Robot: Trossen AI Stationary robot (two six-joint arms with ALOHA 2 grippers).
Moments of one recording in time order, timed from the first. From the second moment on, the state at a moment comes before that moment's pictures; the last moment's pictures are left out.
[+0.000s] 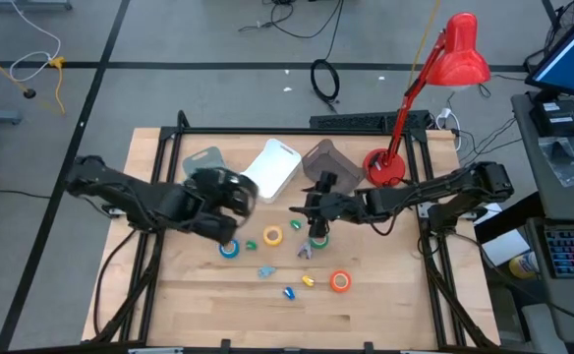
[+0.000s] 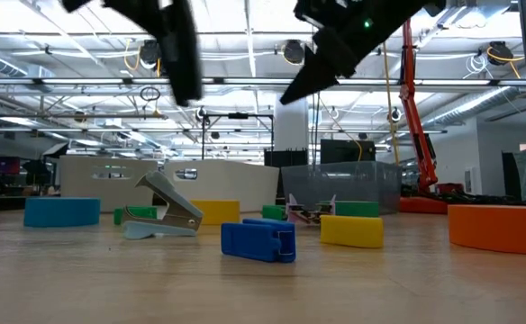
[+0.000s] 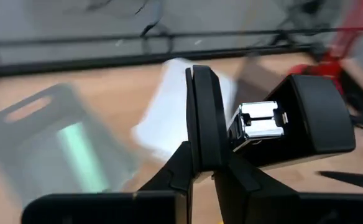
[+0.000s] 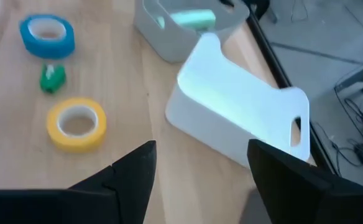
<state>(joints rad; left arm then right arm) -0.33 1.40 1.40 -1.32 -0.89 -1.58 0.11 1.53 1.01 -0.15 0.47 -0.08</state>
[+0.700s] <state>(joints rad) 0.36 1.28 1.40 -1.57 -0.33 -1.31 0.00 1.53 1.01 -0.25 0.47 -0.09</state>
